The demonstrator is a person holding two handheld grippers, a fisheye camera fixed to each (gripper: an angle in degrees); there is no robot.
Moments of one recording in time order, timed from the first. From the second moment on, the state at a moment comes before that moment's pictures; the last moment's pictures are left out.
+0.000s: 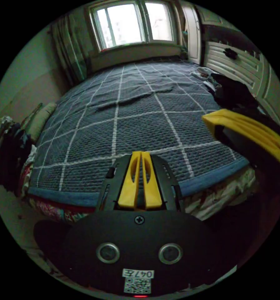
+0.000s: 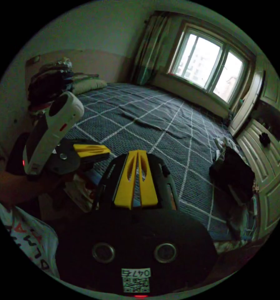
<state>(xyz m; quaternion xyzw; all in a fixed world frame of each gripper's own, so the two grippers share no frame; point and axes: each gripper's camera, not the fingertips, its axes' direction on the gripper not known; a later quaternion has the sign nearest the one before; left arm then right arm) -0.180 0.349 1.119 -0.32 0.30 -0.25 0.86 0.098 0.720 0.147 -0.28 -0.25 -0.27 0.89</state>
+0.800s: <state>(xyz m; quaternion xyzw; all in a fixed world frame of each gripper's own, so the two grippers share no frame) 0.150 0.308 1.158 -0.32 0.38 -0.31 0.81 0.515 0.701 0.285 -0.37 -0.45 -0.09 0.81</state>
